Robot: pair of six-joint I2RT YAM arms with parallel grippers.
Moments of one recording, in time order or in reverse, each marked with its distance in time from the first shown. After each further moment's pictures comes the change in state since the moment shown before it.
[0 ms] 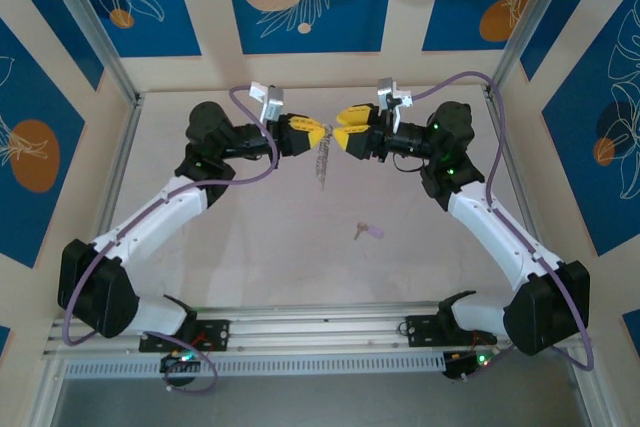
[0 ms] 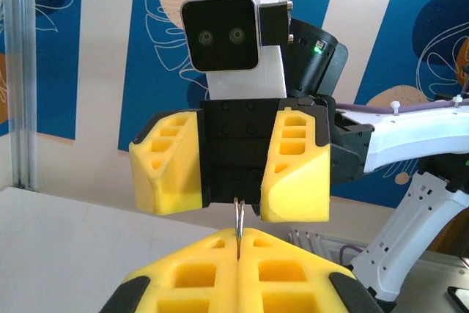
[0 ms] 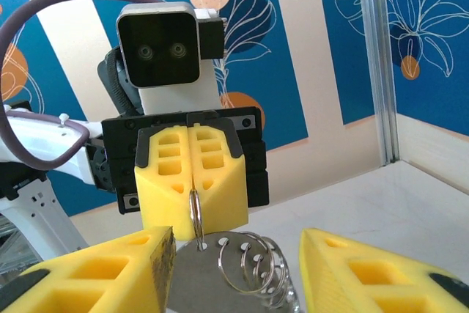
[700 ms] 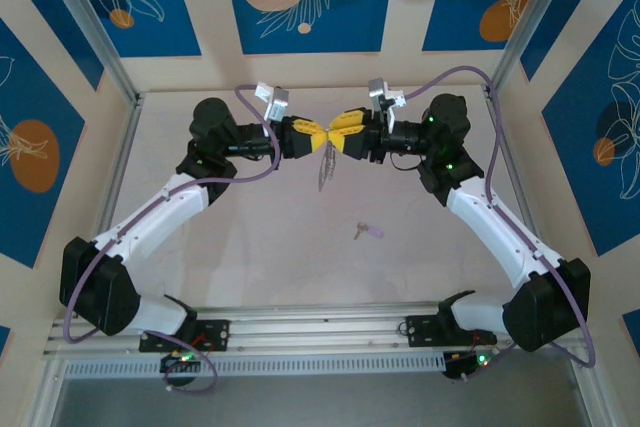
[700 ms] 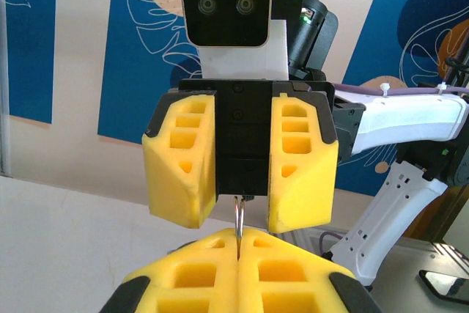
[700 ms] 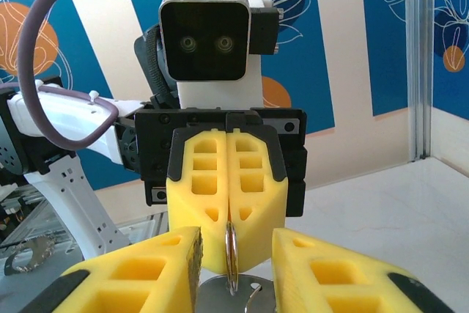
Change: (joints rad) left arm -0.006 0.012 0.025 -0.055 0.043 0.000; right arm 0.024 0.020 0.064 -0.098 -0.072 -0.067
